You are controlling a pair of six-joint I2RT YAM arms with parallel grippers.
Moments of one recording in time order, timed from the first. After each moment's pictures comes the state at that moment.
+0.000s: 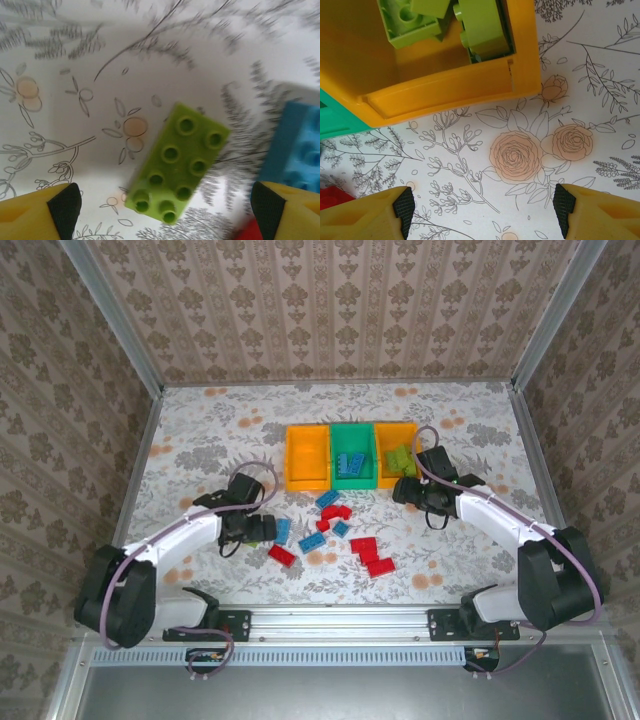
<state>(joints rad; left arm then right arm) -0.49 1.29 0.63 -0.68 -0.04 -0.52 0.29 1.36 0.79 -0.48 0.01 0.58</state>
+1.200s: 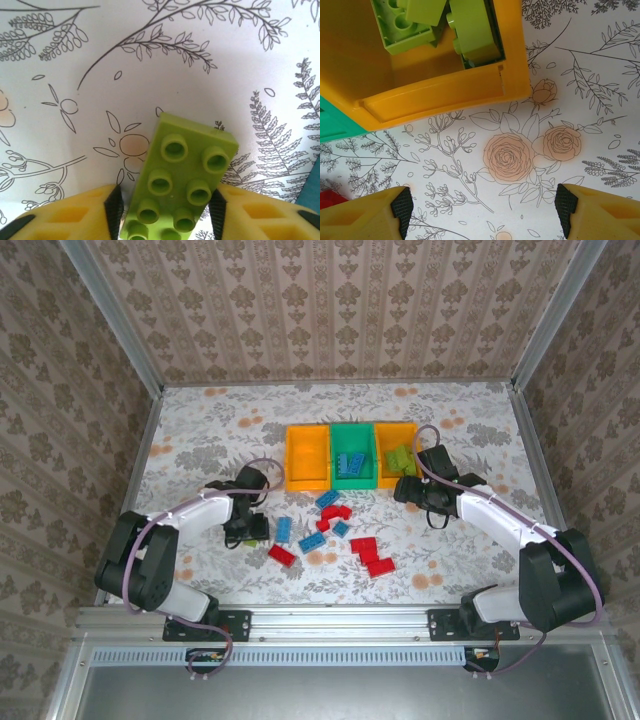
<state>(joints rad) -0.47 1.48 0.74 -0.73 -0.01 -0.47 0.29 1.35 0.79 -0.50 0.04 0.58</state>
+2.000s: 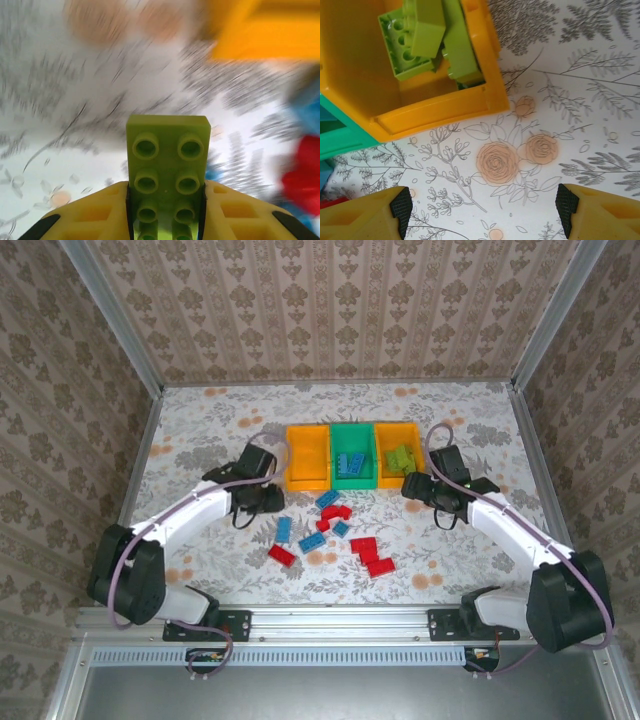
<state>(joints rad) -0.54 1.39 0.93 -0.63 0.04 -0.50 0.25 1.23 0.77 -0.51 0.06 0.58</state>
